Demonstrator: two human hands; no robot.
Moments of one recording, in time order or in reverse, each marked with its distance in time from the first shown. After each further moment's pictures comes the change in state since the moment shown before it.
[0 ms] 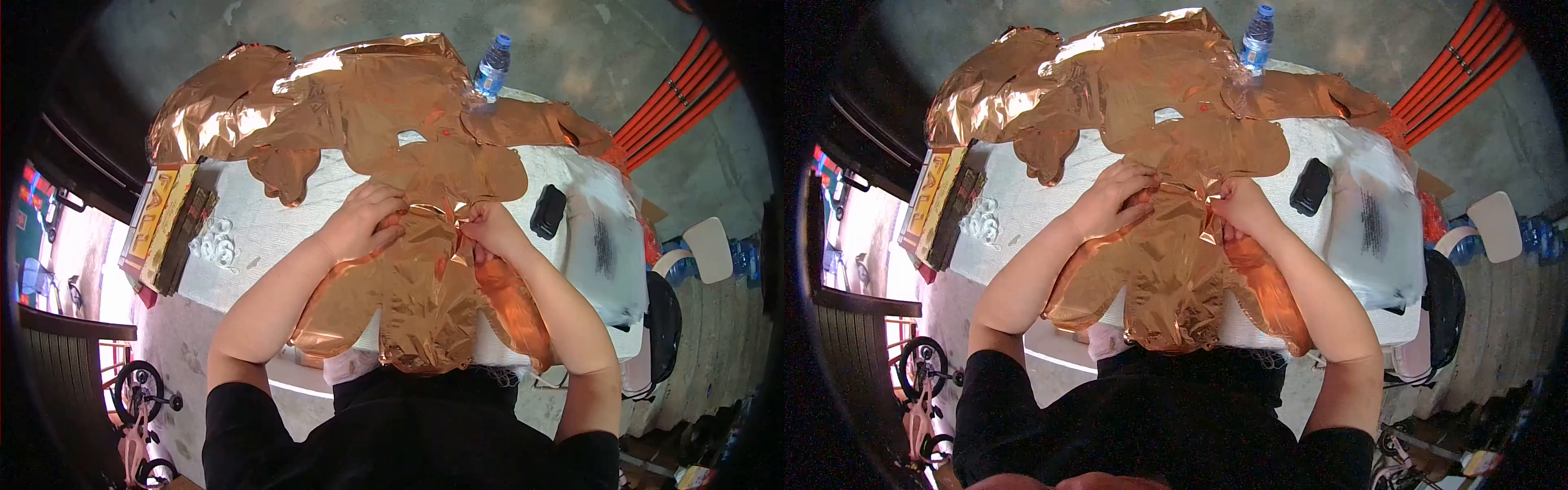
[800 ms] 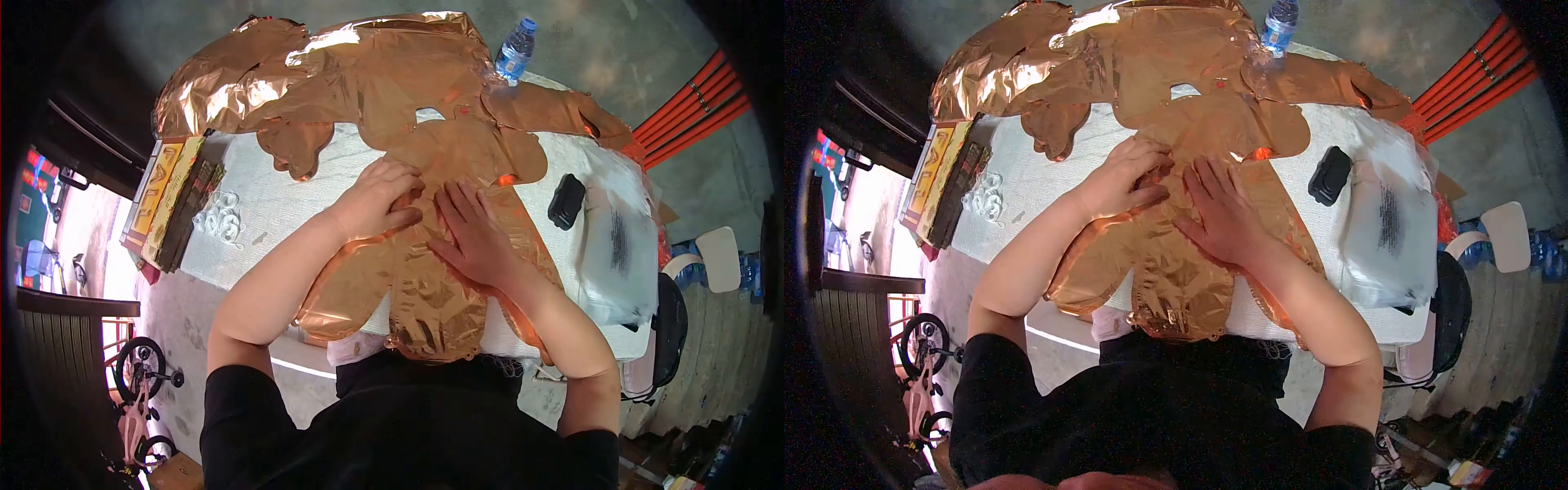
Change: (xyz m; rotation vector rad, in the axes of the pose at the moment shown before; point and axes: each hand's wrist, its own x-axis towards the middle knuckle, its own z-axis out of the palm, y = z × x) left_hand 0.000 -0.004 0.004 0.002 0.019 0.024; right_hand -0.018 0.017 0.053 -0.773 0.194 -0.766
